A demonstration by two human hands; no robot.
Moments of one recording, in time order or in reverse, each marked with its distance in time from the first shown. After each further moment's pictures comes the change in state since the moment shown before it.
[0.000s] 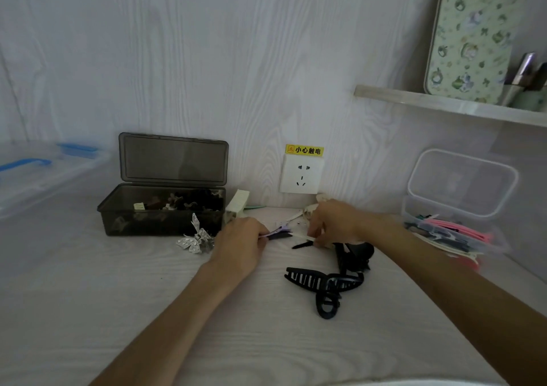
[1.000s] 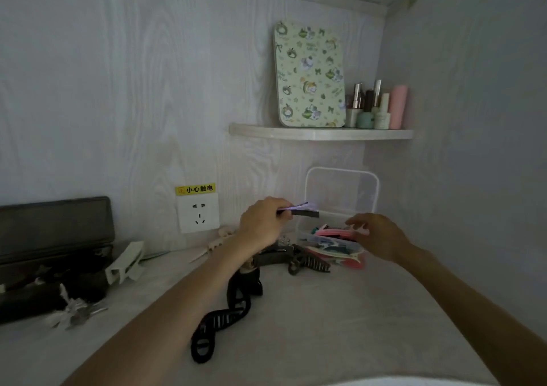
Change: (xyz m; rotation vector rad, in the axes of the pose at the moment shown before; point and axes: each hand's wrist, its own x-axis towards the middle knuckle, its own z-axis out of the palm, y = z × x) left_hand 0.087 0.204 0.017 -0.336 -0.041 0.323; right_hand -0.170 0.194 0.013 0.256 0.602 0.549
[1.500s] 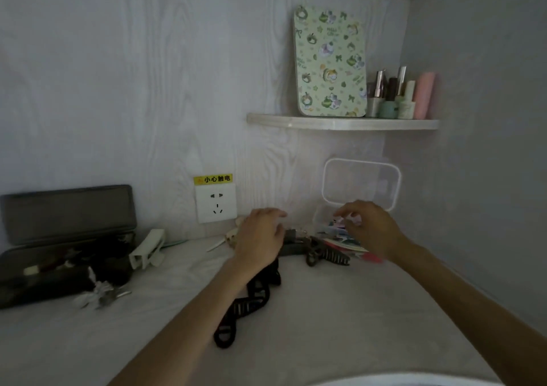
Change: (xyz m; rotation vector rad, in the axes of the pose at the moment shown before) left_hand -0.035 -0.043 0.015 0.174 0.099 -0.026; right_hand -0.007 -0.053 0.013 0.094 0.059 -0.162
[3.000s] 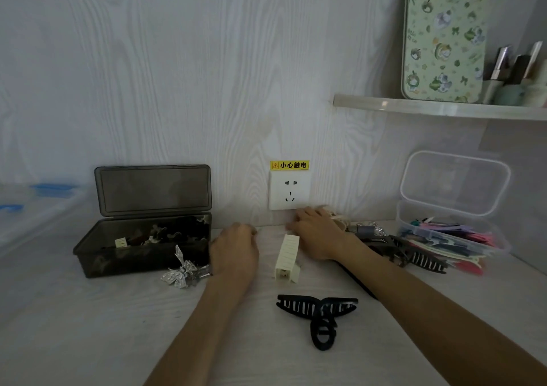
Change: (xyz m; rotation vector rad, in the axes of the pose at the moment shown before) left_hand -0.066 -0.121 -0.067 0.235 0.043 -0.469; right_hand 0.062 -0.149 0.162 -0.536 -0.400 -0.465
